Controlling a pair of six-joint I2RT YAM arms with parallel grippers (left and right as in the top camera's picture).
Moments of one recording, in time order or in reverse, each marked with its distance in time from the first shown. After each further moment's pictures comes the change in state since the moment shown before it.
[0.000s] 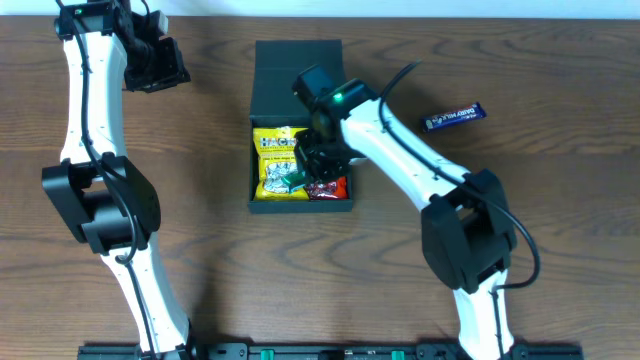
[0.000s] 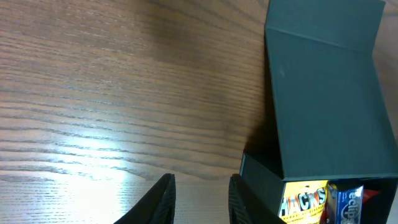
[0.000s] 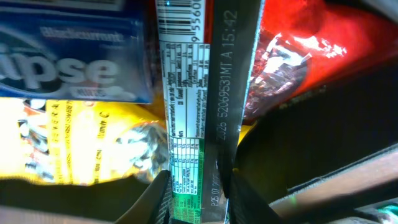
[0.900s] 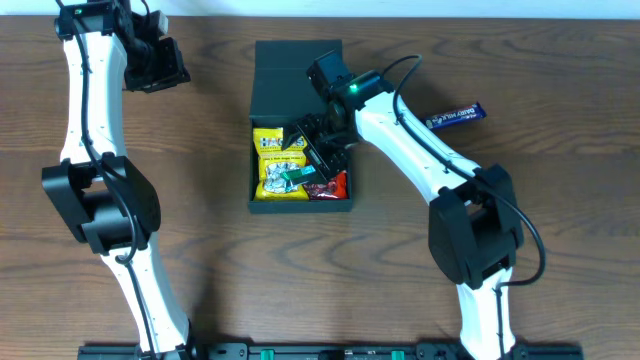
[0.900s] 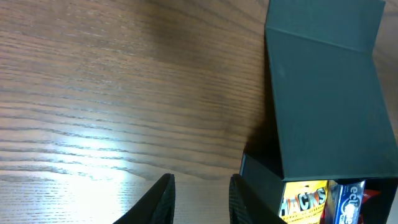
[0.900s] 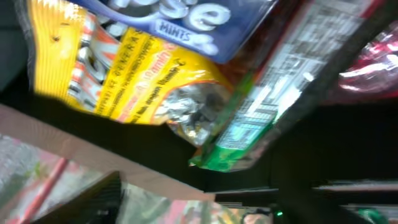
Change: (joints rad) left arm 0.000 0.000 0.000 0.000 0.000 0.000; right arm -0.048 0.000 0.000 0.103 -0.189 -0.269
